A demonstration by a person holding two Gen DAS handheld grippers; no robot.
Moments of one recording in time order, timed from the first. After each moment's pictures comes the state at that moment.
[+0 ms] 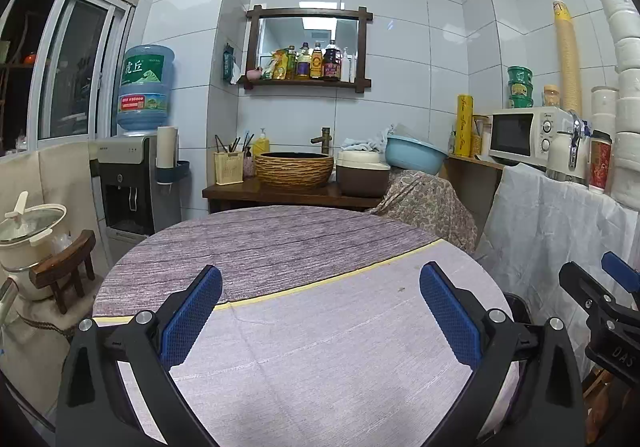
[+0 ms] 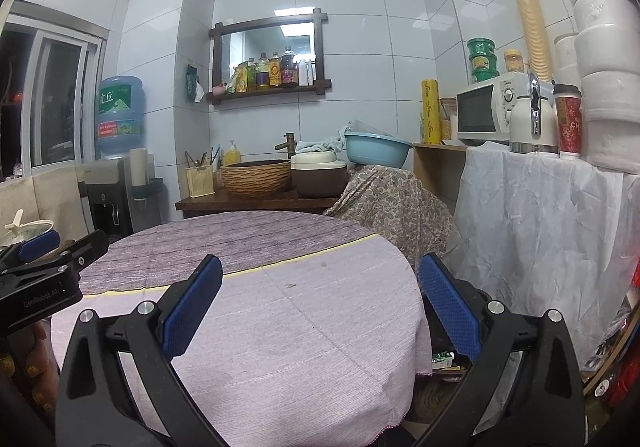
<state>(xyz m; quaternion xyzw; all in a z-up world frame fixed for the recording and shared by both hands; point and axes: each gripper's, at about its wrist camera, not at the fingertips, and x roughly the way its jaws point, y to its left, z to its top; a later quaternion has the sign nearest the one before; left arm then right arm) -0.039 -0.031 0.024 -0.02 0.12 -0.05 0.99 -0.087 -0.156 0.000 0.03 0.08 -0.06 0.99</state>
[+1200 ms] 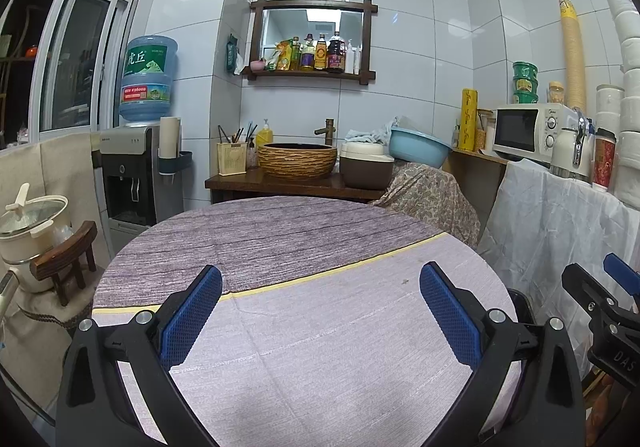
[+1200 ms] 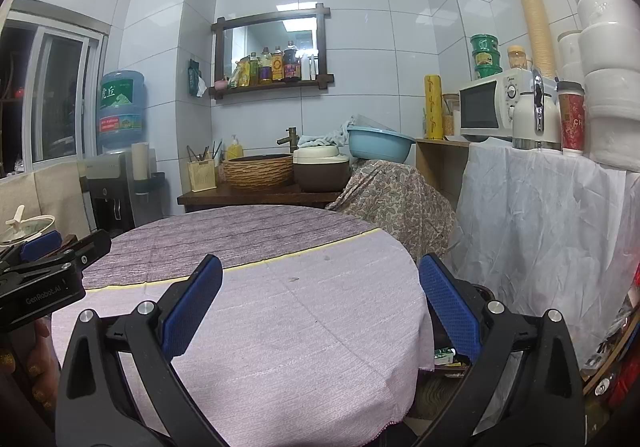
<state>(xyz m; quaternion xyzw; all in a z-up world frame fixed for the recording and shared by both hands) -0.037 -0.031 0.021 -0.02 0.13 -0.05 0.99 -0.085 -0.154 -0.006 0.03 0.09 -0.06 0.99</state>
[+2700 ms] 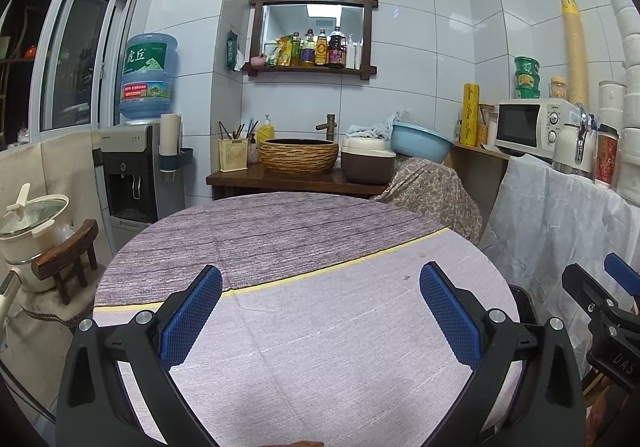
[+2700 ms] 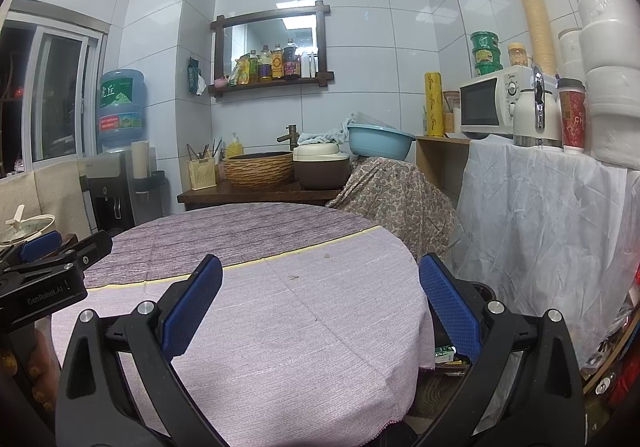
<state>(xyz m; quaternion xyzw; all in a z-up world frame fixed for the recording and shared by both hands) -0.035 -0.035 0.021 -0.02 0.14 -0.04 0.99 -0.084 -0.156 -0.006 0.03 0.09 -0.06 0.99</state>
